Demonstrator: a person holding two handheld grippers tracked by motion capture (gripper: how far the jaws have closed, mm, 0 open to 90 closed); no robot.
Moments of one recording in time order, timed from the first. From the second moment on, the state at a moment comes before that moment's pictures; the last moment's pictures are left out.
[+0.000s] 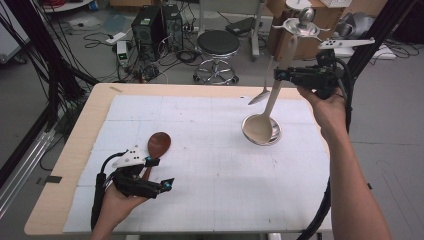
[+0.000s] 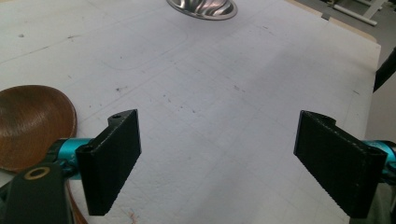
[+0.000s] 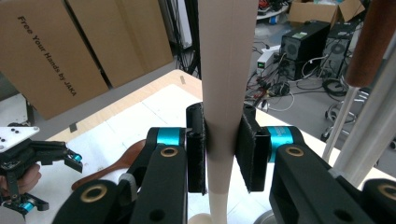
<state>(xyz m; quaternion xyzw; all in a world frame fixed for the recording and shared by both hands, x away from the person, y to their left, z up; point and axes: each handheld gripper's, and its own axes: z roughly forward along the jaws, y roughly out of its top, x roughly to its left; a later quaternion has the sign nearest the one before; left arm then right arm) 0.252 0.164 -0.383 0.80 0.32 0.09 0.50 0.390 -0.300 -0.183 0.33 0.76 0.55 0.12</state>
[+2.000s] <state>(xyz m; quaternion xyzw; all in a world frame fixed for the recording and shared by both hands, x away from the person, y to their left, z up) 0.251 0.165 -0.383 0.80 0.33 0.09 0.50 0.384 -0.320 -0.181 0.35 0.73 0.56 0.15</state>
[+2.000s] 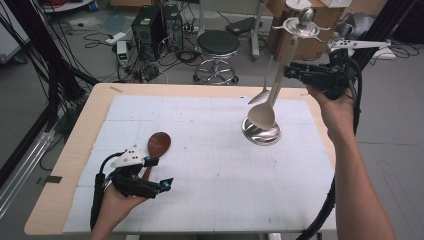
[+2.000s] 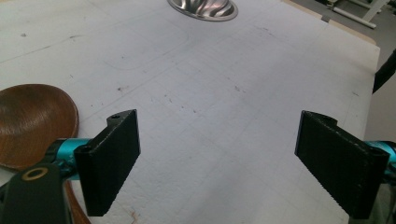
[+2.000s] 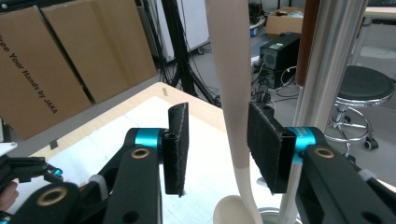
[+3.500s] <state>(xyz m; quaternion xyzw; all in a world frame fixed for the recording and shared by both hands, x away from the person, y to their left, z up) 0.252 0.166 -0.383 0.79 0.33 0.09 0.50 0.373 -0.338 -0.158 0.31 0.73 0.59 0.16</state>
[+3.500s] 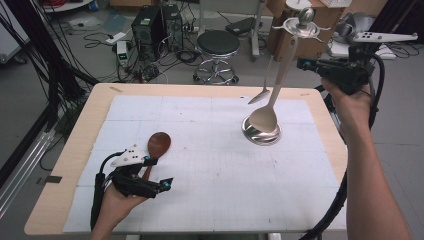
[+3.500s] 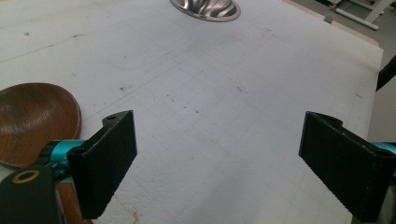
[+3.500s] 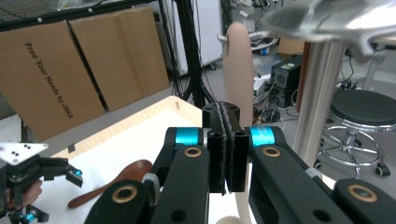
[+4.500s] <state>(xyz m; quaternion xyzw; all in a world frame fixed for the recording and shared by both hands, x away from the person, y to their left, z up) 0.253 0.171 -0.383 0.79 0.33 0.09 0.51 0.388 -0.327 -0.145 0.32 0.71 0.59 0.19</state>
